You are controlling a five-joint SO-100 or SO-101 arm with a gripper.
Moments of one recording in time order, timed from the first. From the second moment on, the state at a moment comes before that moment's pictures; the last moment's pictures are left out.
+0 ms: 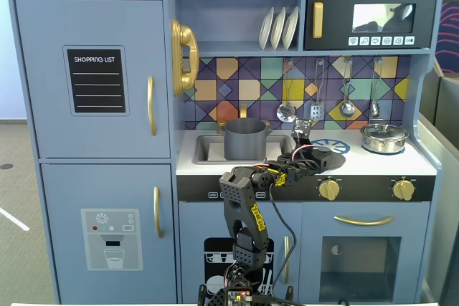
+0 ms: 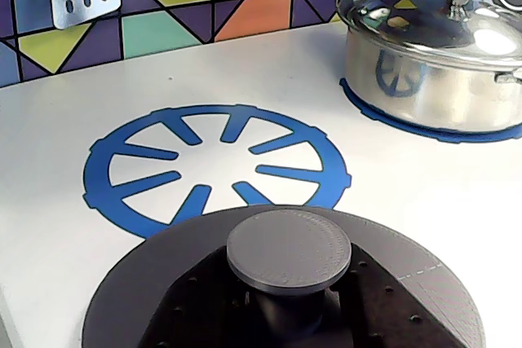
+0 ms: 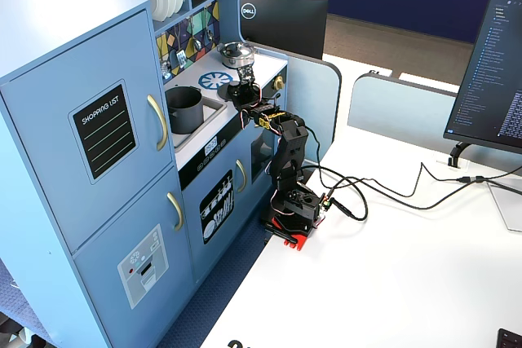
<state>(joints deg) 34.6 106.8 124.2 -20.6 -96.0</state>
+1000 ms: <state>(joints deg) 27.9 120.0 110.9 -1.9 -94.2</state>
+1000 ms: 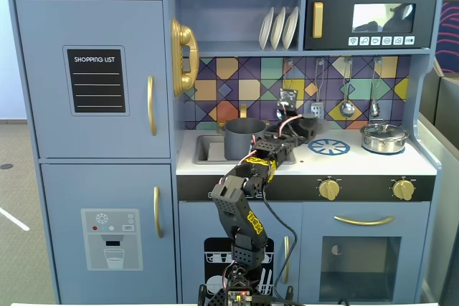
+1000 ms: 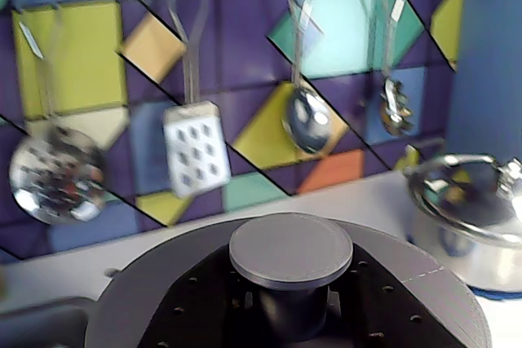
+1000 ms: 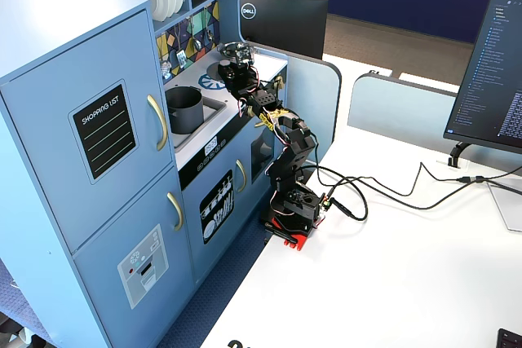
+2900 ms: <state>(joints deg) 1.3 117.9 108.4 4.5 -91.4</state>
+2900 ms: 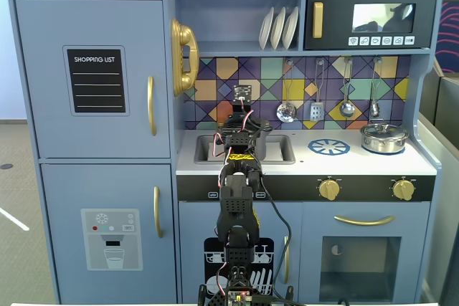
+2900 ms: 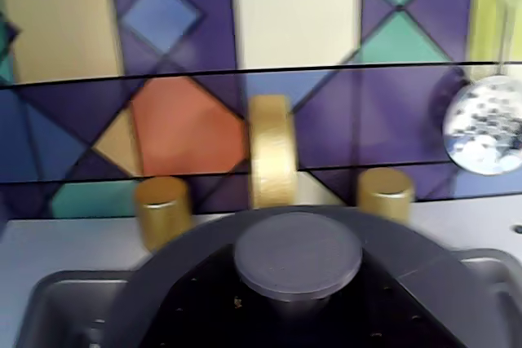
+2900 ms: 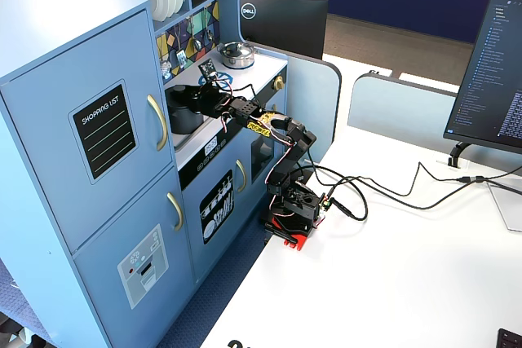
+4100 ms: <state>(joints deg) 1.1 159.7 127.0 46.5 -97.7</state>
